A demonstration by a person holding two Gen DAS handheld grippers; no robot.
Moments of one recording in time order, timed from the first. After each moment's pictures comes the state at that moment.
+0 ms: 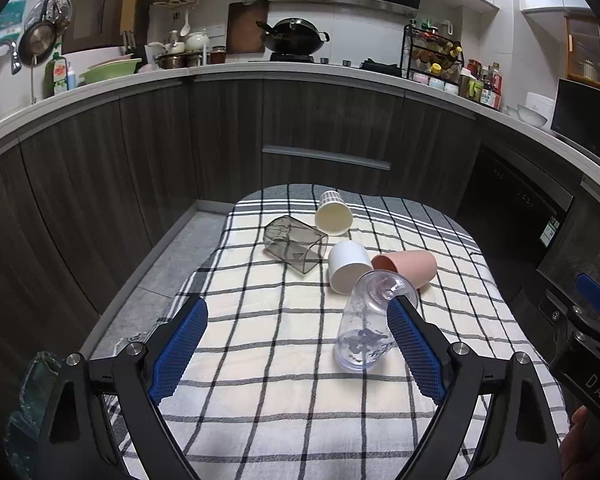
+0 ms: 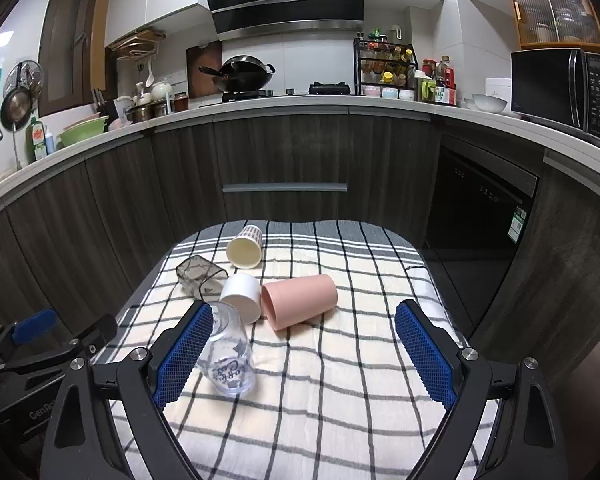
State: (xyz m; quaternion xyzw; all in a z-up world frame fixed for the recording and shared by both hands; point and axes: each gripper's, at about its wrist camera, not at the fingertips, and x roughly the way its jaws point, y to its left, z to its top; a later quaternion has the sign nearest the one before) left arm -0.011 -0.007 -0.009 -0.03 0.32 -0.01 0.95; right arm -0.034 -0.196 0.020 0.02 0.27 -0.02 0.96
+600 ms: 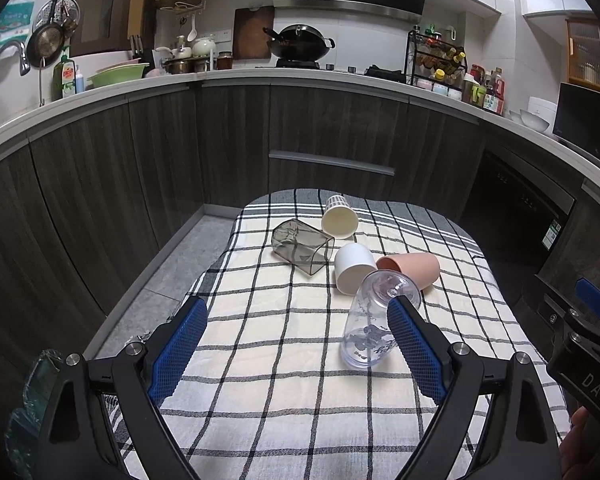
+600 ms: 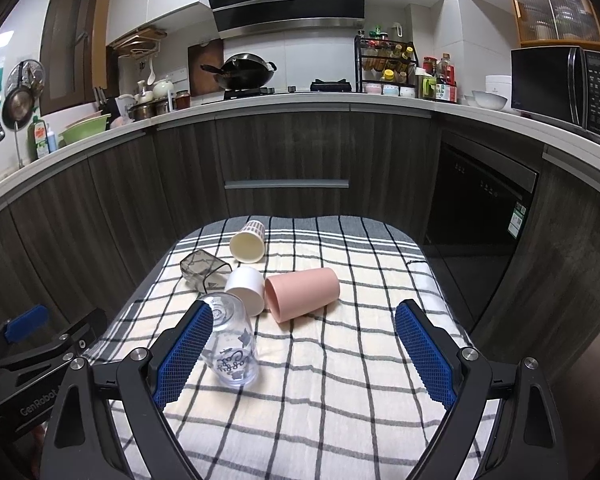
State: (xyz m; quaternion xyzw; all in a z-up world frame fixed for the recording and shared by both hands) left arm -0.023 -0.002 -0.006 -0.03 0.31 0.00 0.95; right arm -0.042 -0.193 0.019 0.02 0.27 -0.02 0.96
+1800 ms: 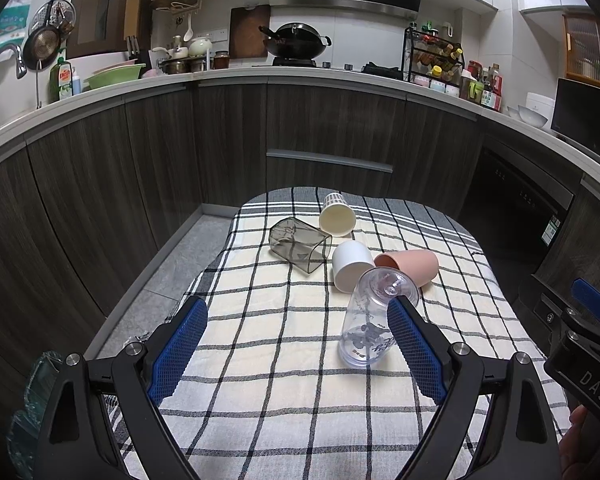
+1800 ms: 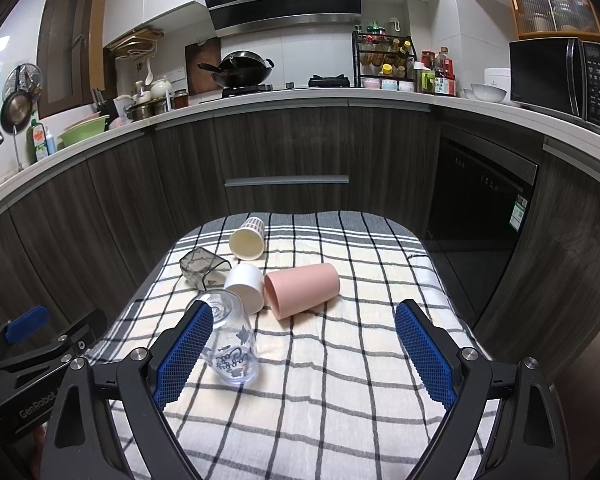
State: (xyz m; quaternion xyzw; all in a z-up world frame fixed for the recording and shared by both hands) left arm -0.022 -0.007 -0.007 -0.03 0.31 0.00 0.95; right arm -0.044 -0.194 0.017 0.03 0.28 -0.02 0.96
